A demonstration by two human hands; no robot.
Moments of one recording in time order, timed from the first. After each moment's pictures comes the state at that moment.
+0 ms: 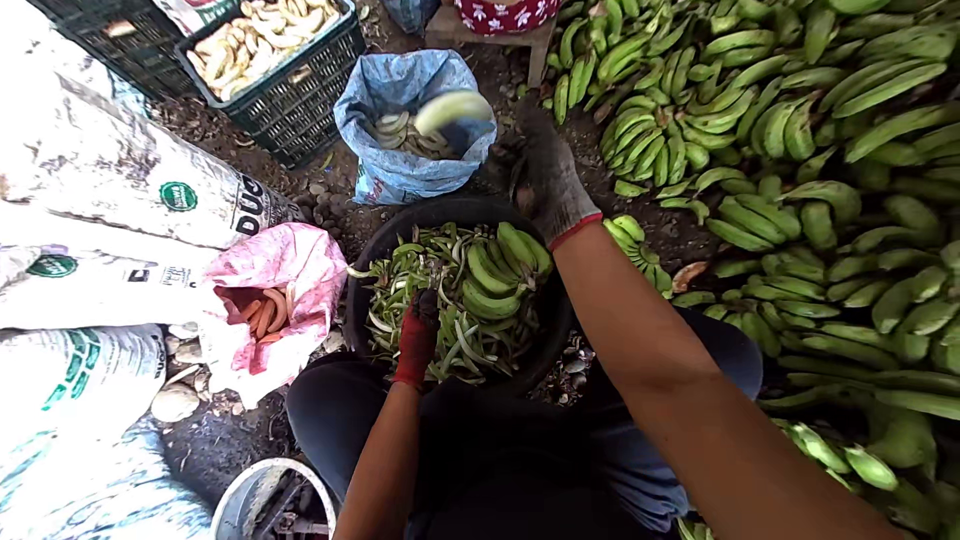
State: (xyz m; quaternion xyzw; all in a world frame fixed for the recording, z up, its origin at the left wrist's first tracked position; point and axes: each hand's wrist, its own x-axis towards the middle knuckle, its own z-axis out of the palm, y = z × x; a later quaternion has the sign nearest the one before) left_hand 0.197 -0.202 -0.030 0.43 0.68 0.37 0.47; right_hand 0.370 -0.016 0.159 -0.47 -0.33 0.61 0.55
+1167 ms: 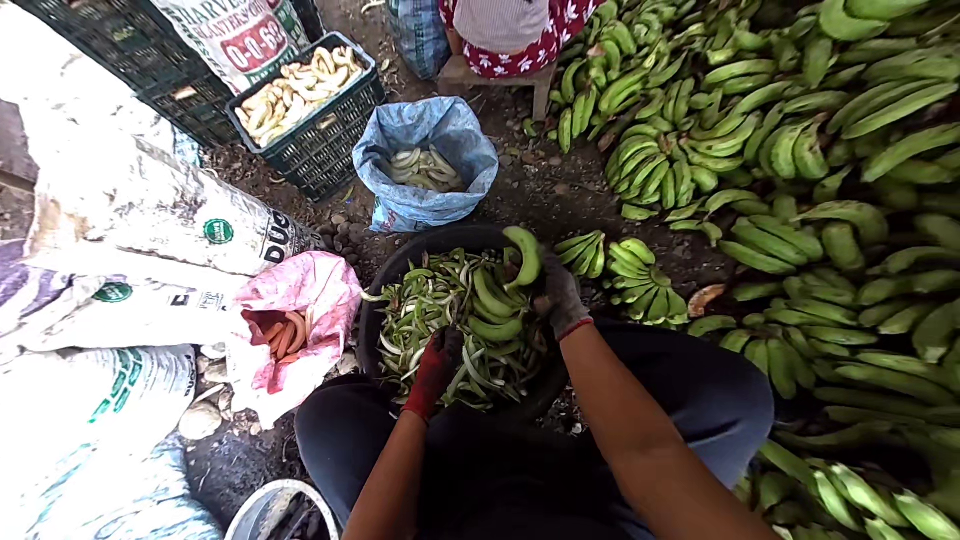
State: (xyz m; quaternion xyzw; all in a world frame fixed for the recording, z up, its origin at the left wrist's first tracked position) left_hand 0.216 -0.215 -0.040 0.37 0.59 0.40 0.59; right_hand 0.440 -0.088 0.029 -0.48 -0.20 0.66 0.55
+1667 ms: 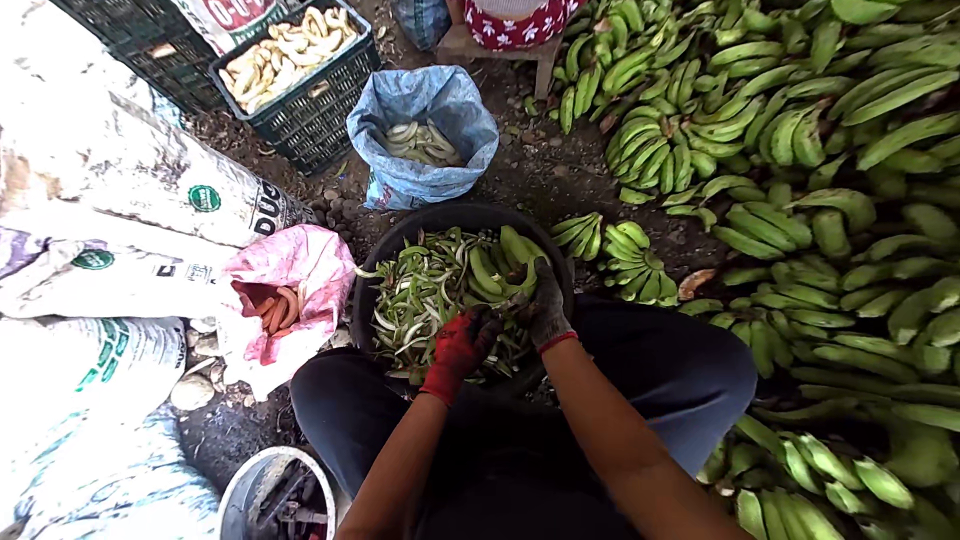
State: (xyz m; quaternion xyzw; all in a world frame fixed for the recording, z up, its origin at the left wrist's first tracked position) left_hand 0.255 -0.227 0.009 0.66 0.60 0.22 0.39; right_hand 0.416 -0.146 0.013 -0.52 -0.07 0.63 0.57
